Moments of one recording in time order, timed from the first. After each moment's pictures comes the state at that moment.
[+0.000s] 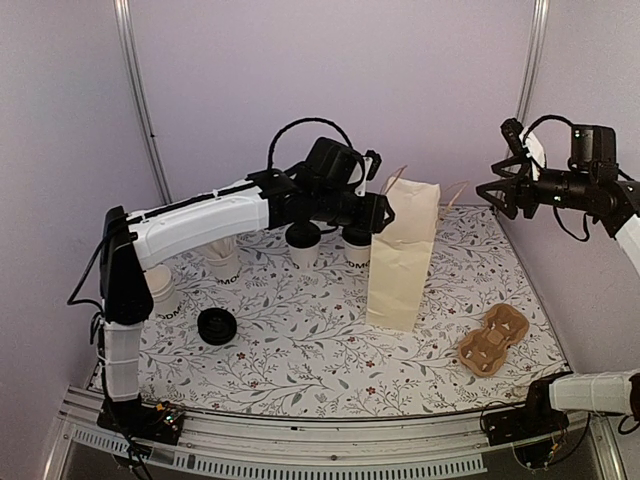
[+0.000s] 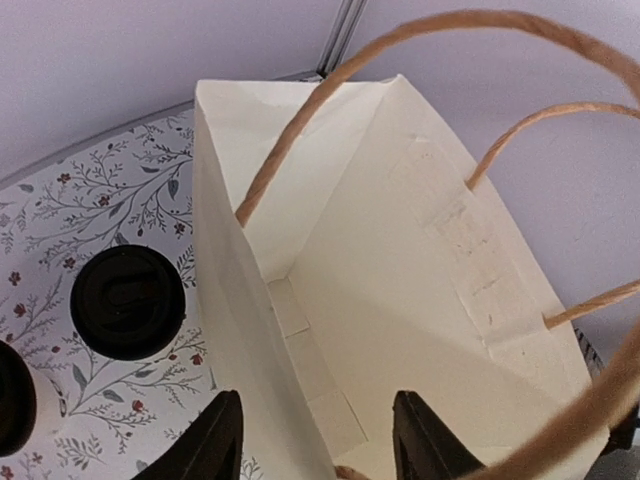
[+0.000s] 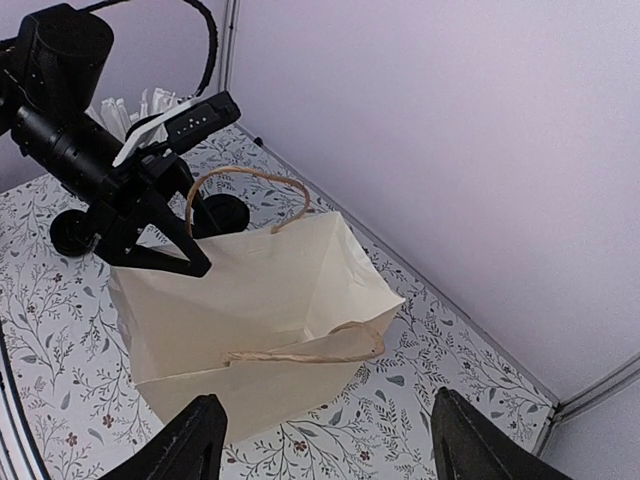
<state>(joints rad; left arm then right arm) -0.95 2.06 1.97 -0.43 -0.05 -0.39 0.14 1.07 1.35 -0.68 -0.58 -0.46</state>
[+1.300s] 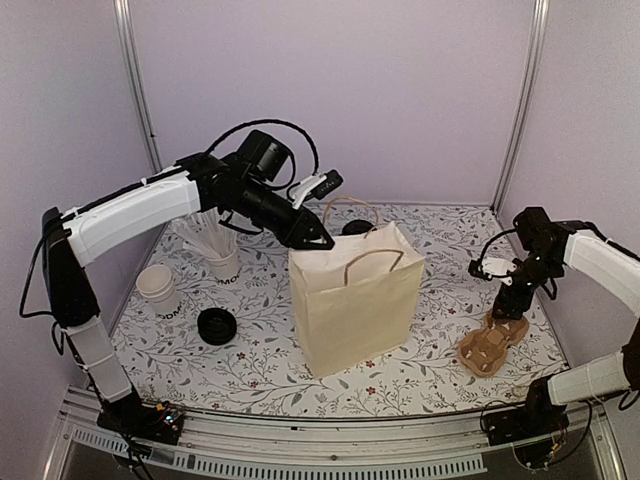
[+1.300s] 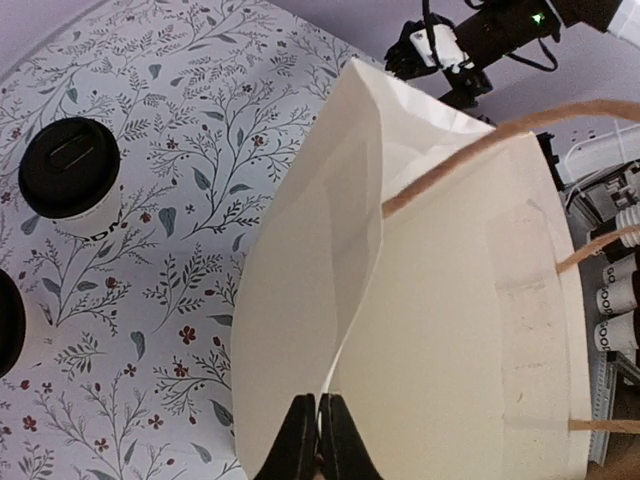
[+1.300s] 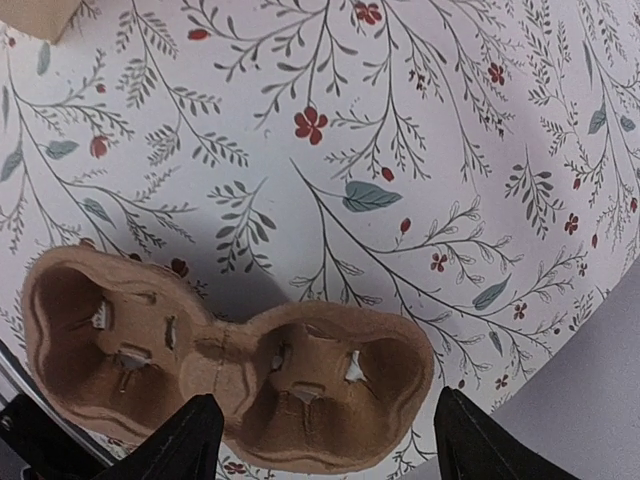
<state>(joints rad) -0.78 1.76 1.71 -0.76 0.52 0.03 0.10 1.24 0.94 -0.98 -0.09 -0.88</state>
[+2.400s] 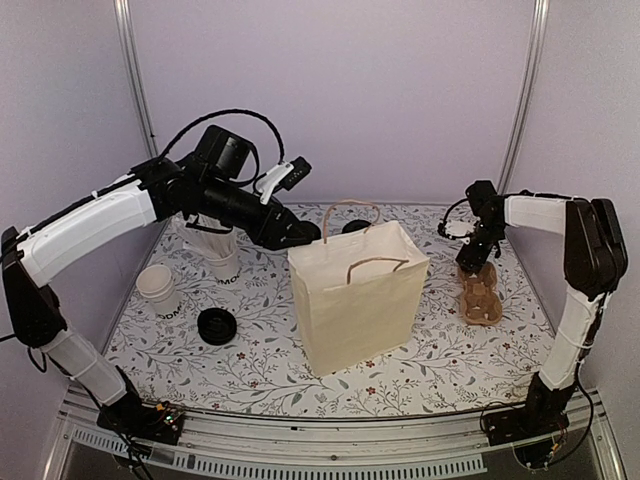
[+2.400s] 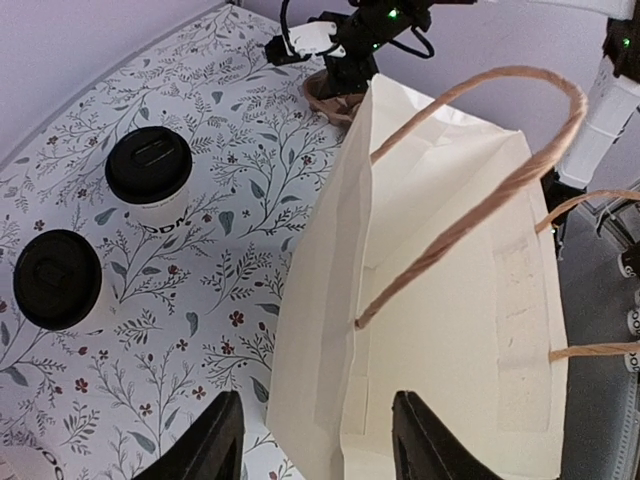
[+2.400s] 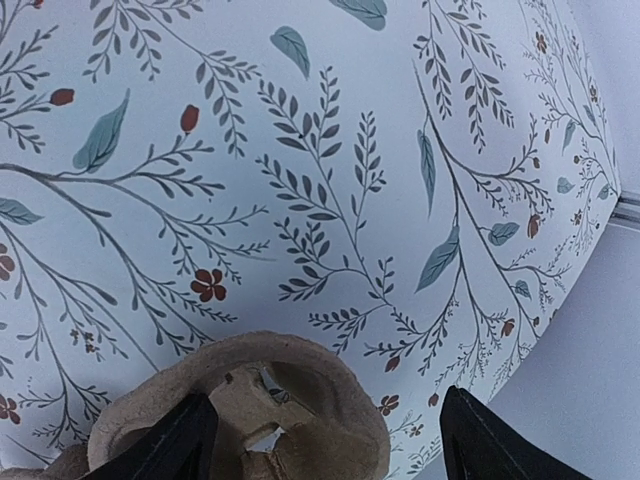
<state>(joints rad) -0.75 1.55 1.54 -0.69 0.41 0.01 0.16 1.88 1.35 -0.62 0.19 -0.80</state>
